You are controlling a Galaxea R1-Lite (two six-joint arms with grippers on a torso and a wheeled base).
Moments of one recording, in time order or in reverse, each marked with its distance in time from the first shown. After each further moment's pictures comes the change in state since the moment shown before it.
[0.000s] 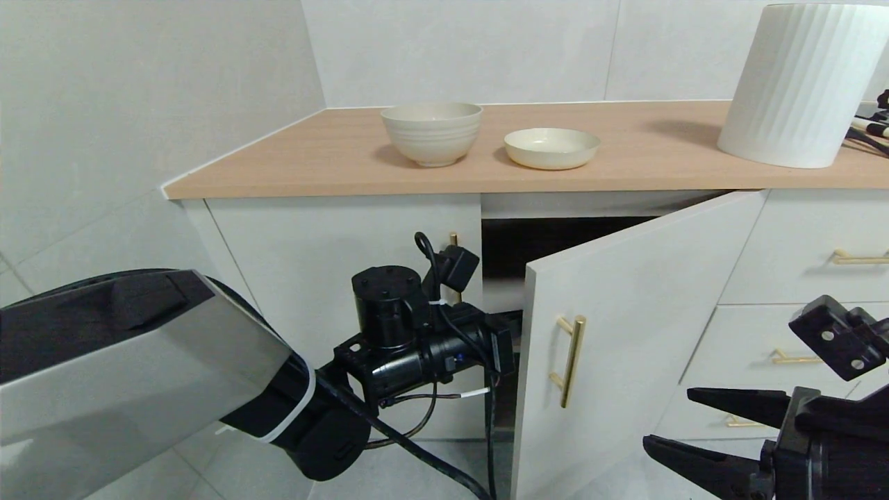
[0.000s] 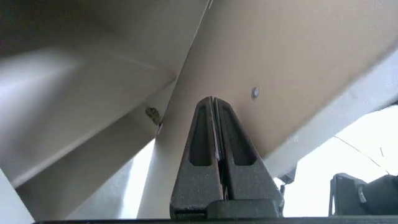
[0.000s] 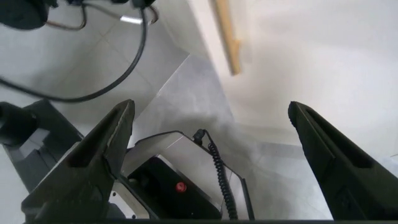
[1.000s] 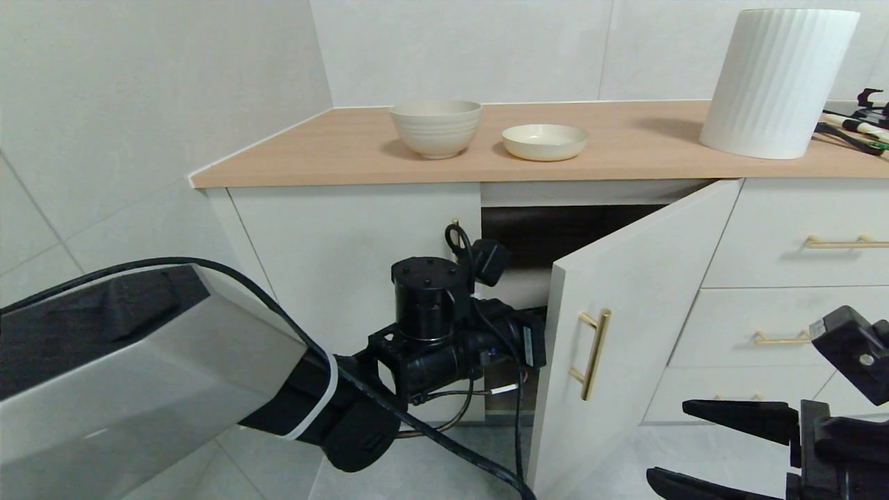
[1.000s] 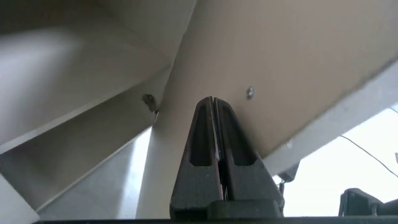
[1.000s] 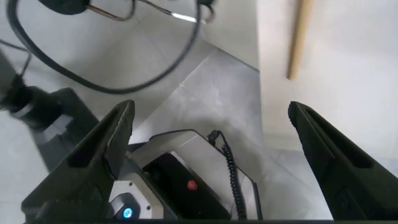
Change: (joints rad) left arm -0.078 0.006 -0.127 0.182 0.160 0.003; right arm 0.088 -0.048 0.005 0.001 0.004 0.001
